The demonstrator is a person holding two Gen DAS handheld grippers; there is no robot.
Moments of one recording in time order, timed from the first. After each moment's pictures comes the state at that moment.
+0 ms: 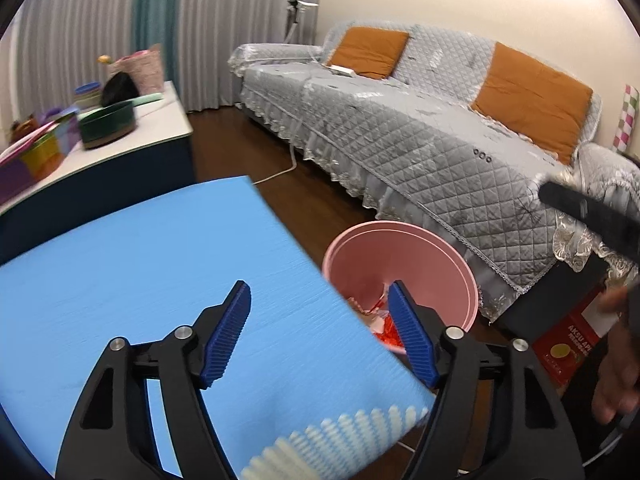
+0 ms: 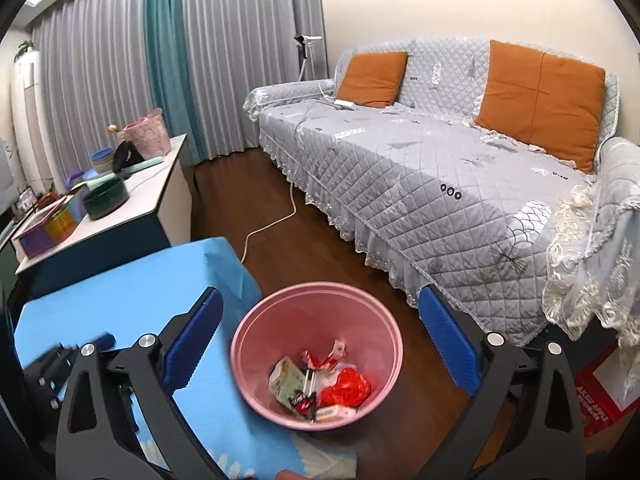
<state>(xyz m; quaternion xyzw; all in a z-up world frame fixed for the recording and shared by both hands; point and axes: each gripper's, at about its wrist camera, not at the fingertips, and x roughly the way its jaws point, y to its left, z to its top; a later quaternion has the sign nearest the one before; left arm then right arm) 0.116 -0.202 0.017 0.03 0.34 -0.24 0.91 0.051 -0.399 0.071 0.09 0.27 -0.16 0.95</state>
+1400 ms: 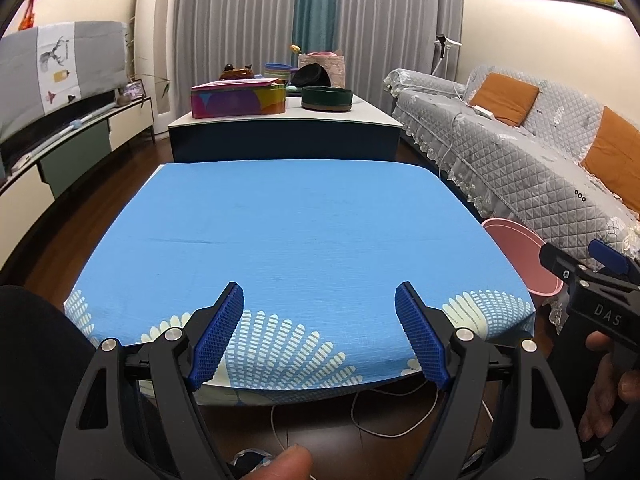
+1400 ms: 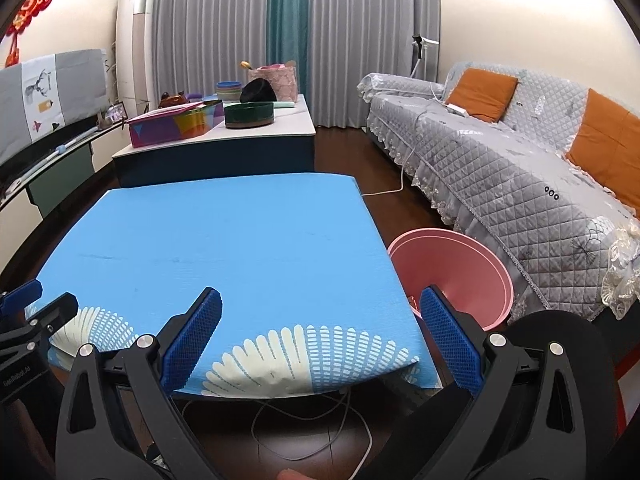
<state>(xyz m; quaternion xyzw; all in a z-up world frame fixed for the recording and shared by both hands) -0.036 -0.008 0.010 -0.03 0.31 0.00 0.95 -0.016 -0.209 0.026 0.00 0.29 -0.01 0.96</state>
